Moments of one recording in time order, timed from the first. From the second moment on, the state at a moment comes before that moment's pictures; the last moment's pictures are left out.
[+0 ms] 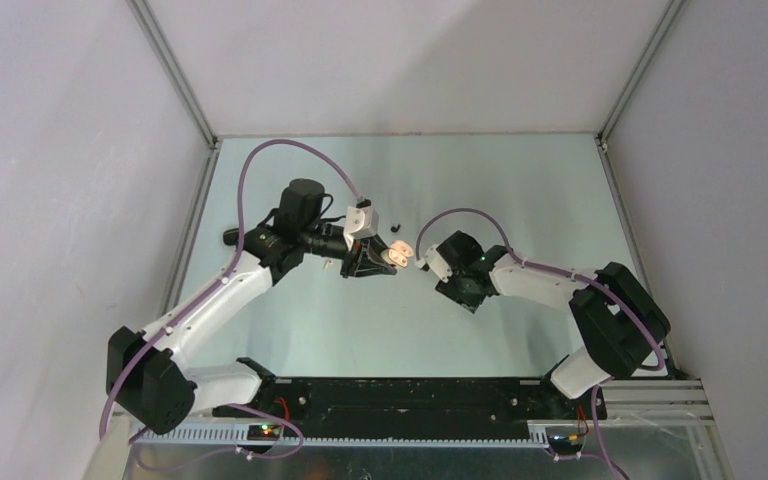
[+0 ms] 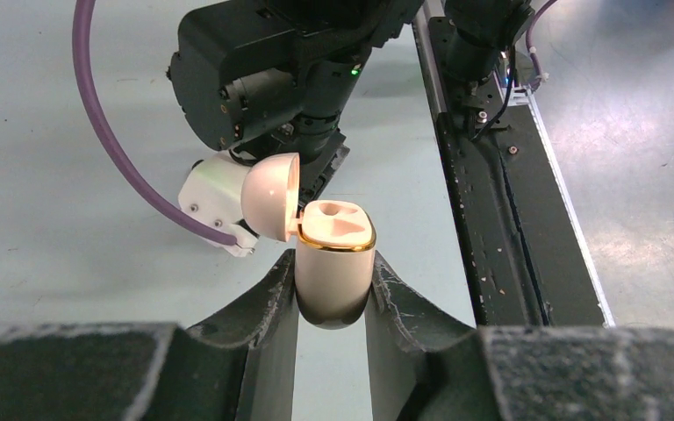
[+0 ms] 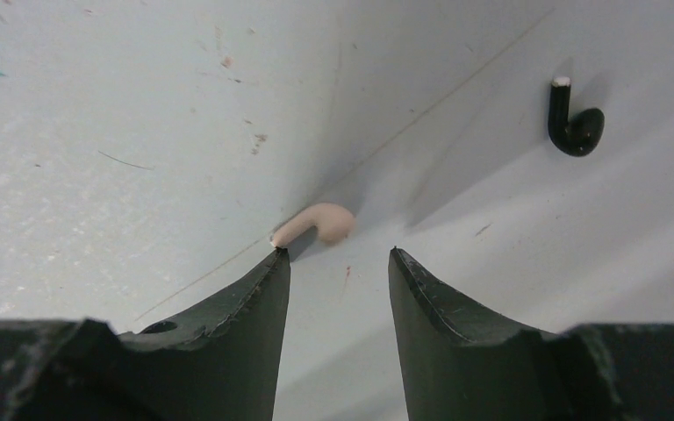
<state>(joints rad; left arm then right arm) -0.53 1.21 1.00 -0.32 1.05 0.44 0.70 1.55 0.85 -0.53 0.14 -0.34</state>
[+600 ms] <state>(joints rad) -0.53 1.21 0.99 -0.30 1.05 0.43 0.62 1.53 0.89 -0.55 -0.11 -0.37</state>
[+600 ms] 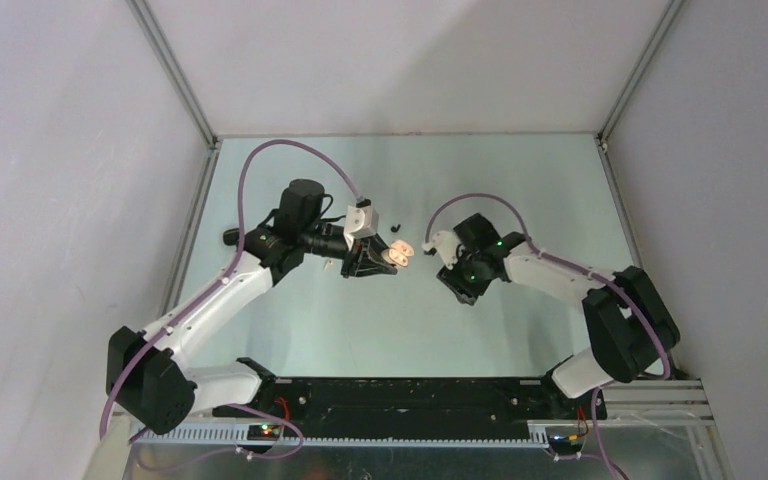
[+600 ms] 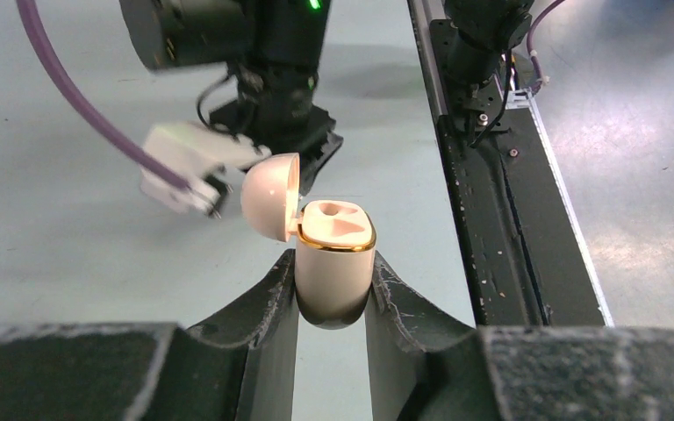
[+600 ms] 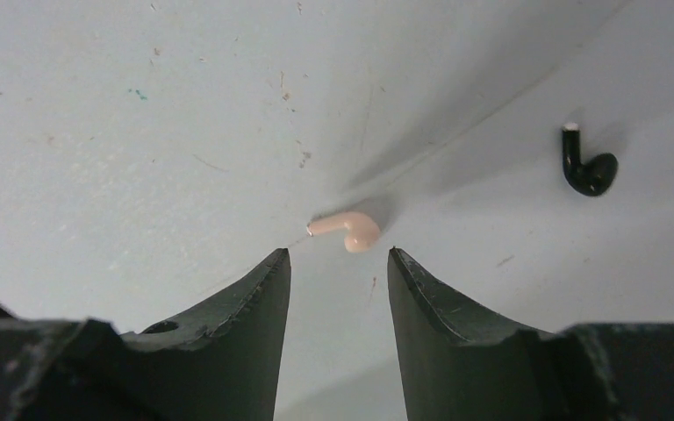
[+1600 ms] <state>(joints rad) -0.53 1.21 0.98 -0.29 1.05 0.43 0.28 1.79 1.08 -0.77 -0.63 -0.75</state>
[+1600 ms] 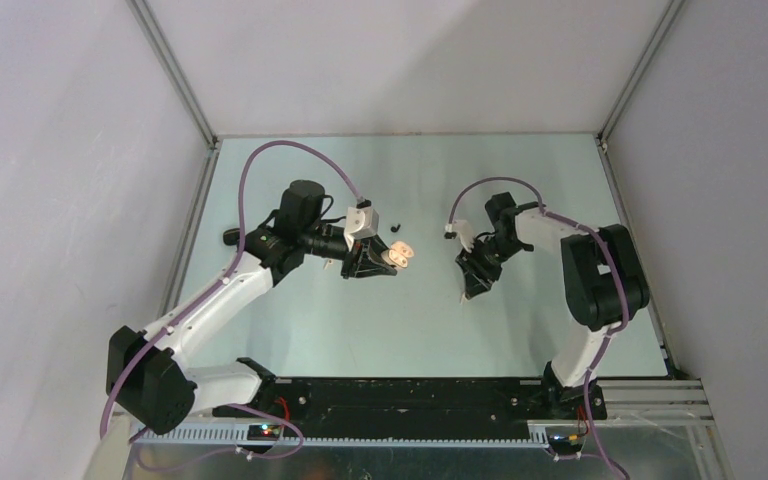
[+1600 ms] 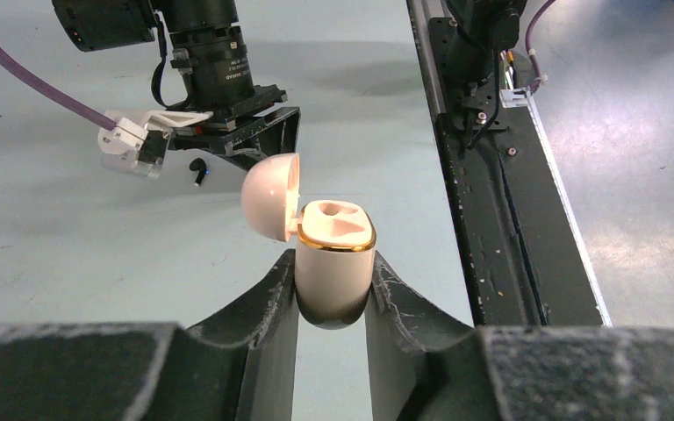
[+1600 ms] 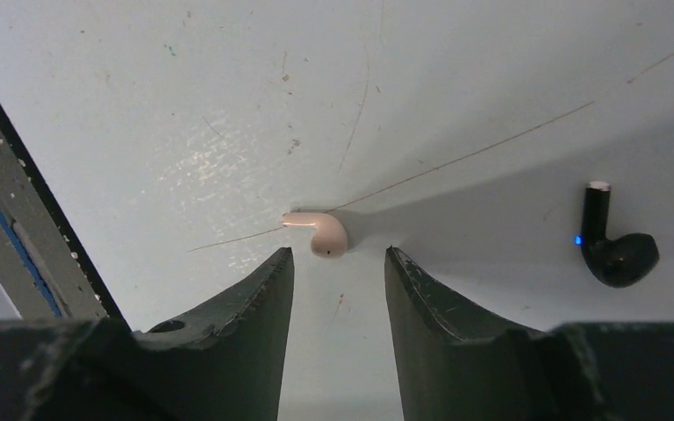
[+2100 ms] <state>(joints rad) -0.53 1.21 0.98 -0.30 1.05 0.43 0.30 1.82 1.09 -0.78 -0.66 -0.76</state>
